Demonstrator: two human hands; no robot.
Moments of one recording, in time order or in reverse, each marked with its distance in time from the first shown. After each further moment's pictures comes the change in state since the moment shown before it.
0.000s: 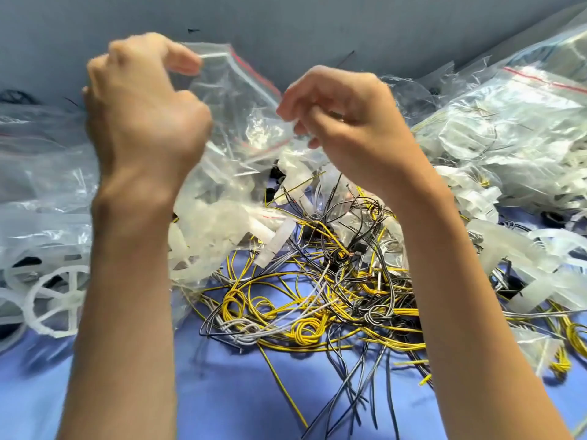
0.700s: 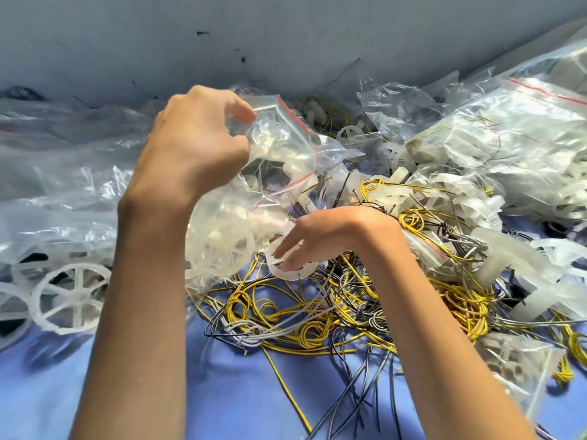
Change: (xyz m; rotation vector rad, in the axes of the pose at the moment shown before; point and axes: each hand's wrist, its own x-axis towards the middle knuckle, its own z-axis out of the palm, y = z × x) left_hand -0.001 -0.008 0.010 0.064 -0.383 0.048; right_hand -0.019 0.040 0.043 -0.699 -1.112 0.359
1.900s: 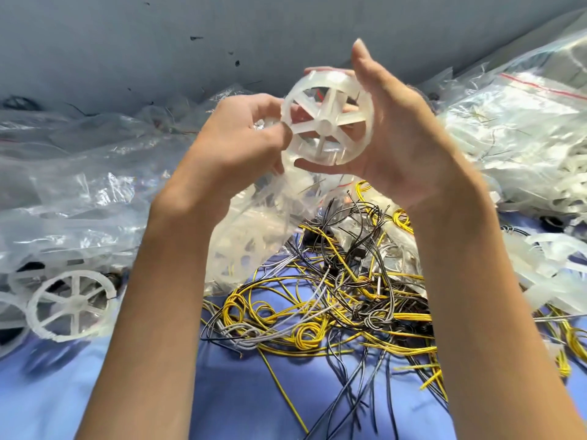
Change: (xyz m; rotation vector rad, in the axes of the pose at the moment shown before) left_hand -0.004 0.029 0.020 -0.647 -0.230 0.061; right_hand -0.062 0.019 -0.045 1.601 0.573 -0.496
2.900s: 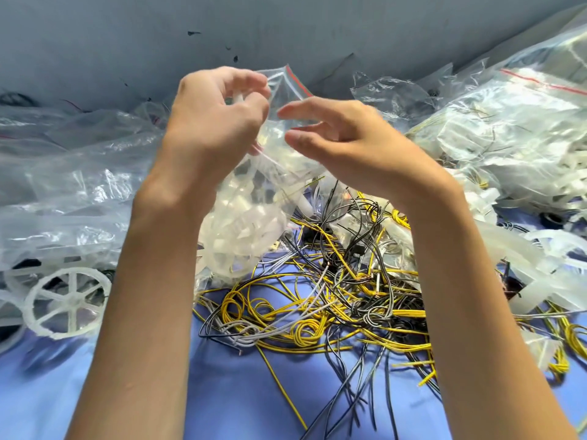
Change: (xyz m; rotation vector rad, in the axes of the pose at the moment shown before) left_hand 0.004 0.001 -0.006 -0.015 0.293 0.002; right_hand 0.009 0.017 0.004 -0.960 0.054 -0.207
